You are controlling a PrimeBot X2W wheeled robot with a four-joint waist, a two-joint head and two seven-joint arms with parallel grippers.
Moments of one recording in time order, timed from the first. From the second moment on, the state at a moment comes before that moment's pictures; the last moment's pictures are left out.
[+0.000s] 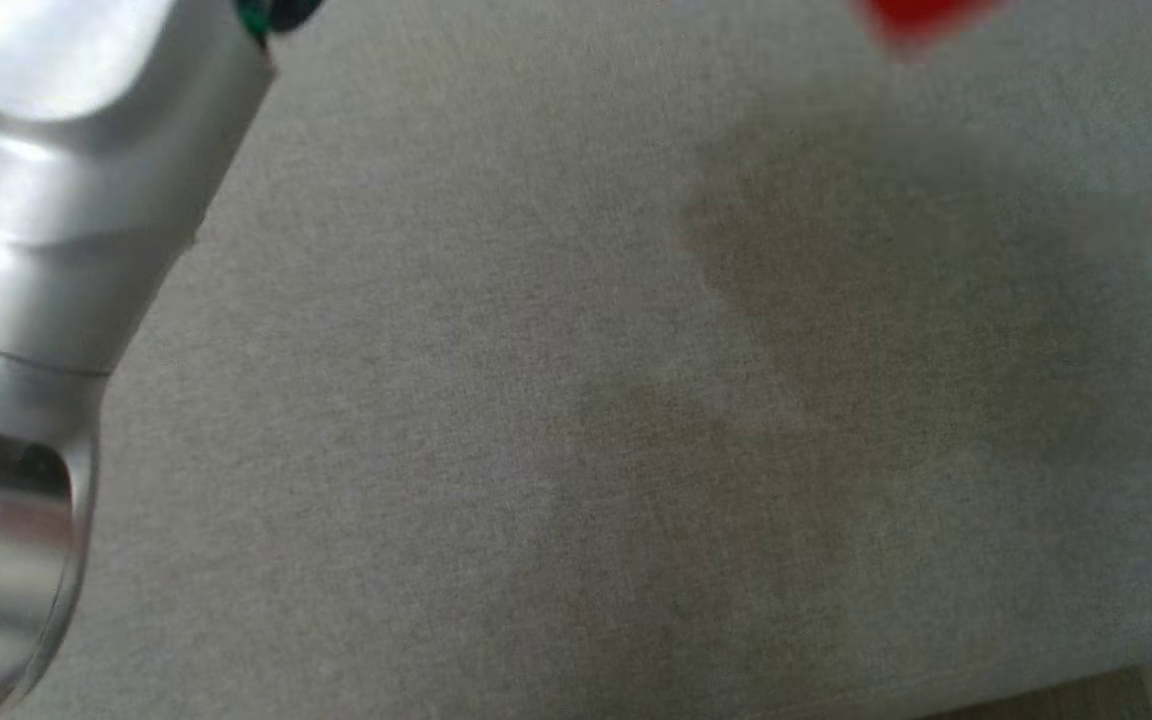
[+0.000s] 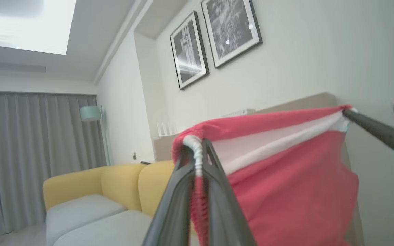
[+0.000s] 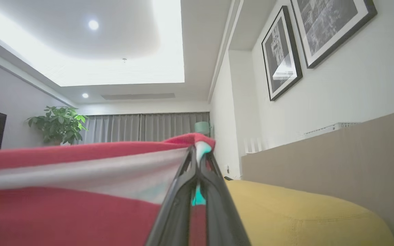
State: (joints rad) left arm -1.43 0.23 -0.77 0.49 -0.63 -0.09 -0.26; right arm -1.03 -0.33 -0.06 0.31 0.37 0.12 -0.26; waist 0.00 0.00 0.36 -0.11
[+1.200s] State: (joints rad) left arm -0.27 0.11 -0.65 0.20 -0.64 -0.13 -0.24; right arm -0.12 -0.36 -0.01 0.02 0.55 0.12 -0.02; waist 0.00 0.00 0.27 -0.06
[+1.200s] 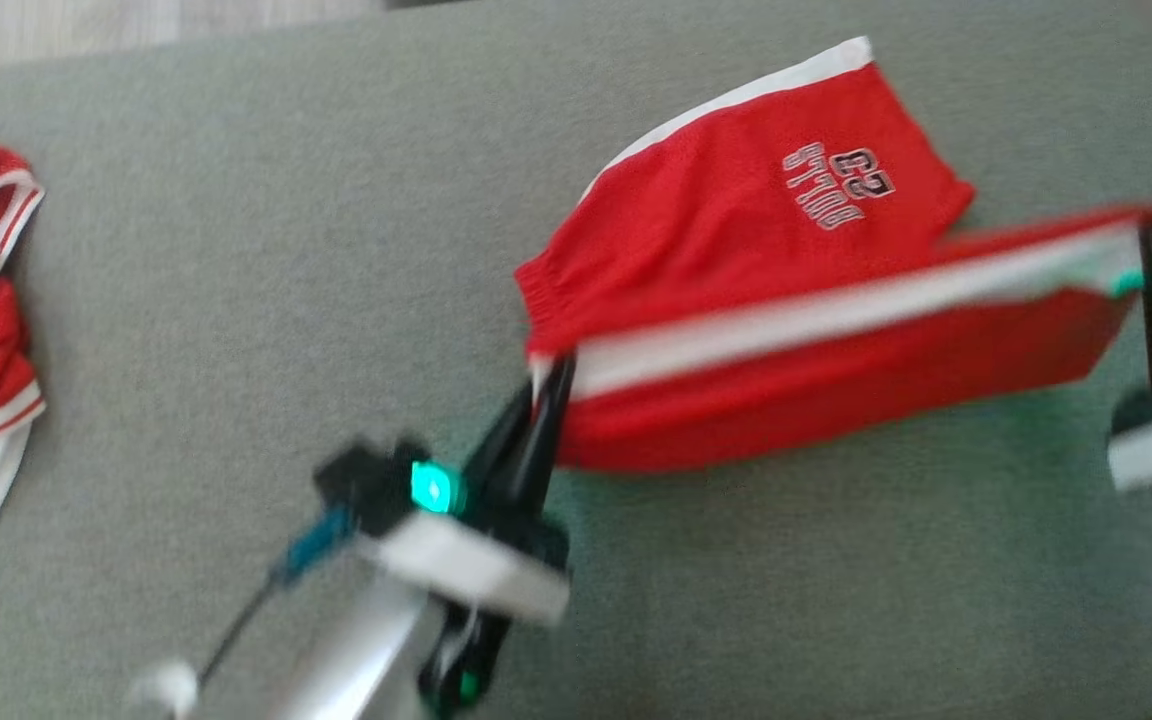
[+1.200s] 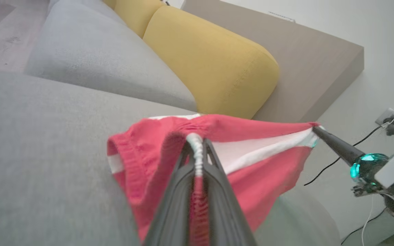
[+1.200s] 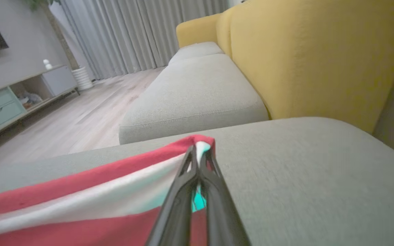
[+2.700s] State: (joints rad) left arm -0.25 0.04 -0.47 0.02 -0.30 0.11 -0.26; right arm -0.82 -0.49 0.50 0.95 0.86 0.12 0.06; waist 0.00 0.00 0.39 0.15
